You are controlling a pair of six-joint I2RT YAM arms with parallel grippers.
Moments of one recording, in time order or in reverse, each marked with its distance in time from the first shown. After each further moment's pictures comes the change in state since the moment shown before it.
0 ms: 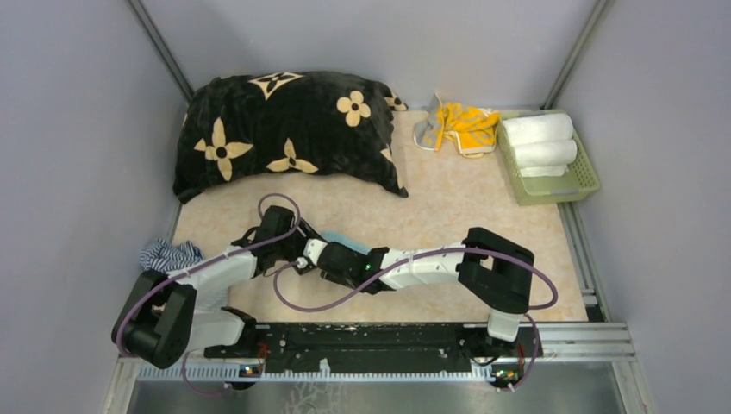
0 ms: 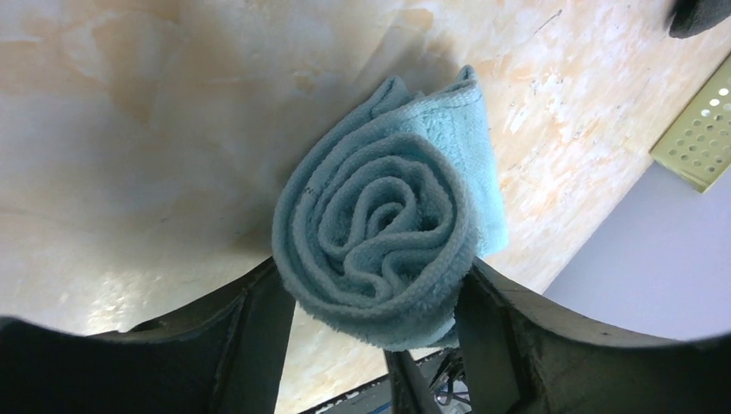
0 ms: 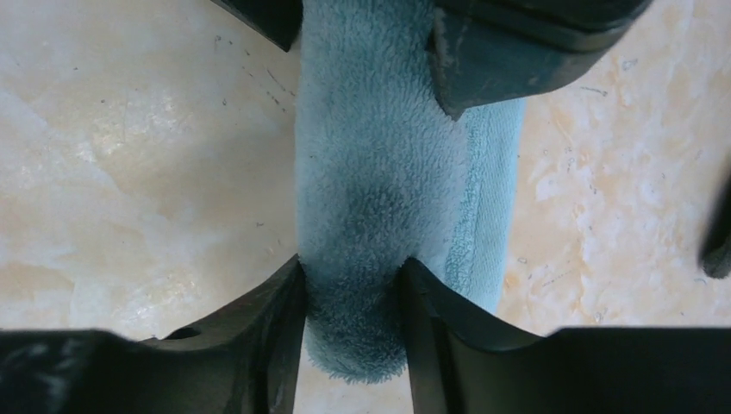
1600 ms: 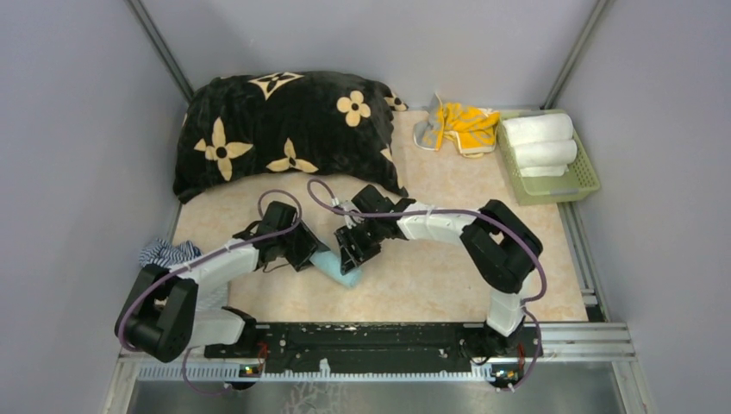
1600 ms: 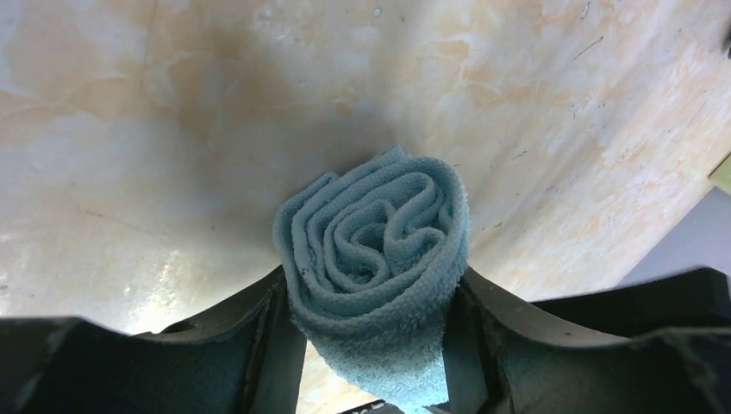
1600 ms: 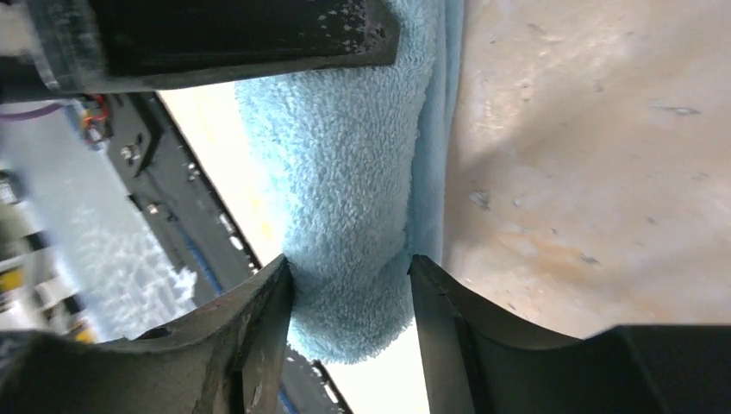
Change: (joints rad) left arm 0.005 0.009 0.056 -0.132 -0.083 0.060; right arm -0.418 0.072 0.075 -0.070 -0.979 0.419
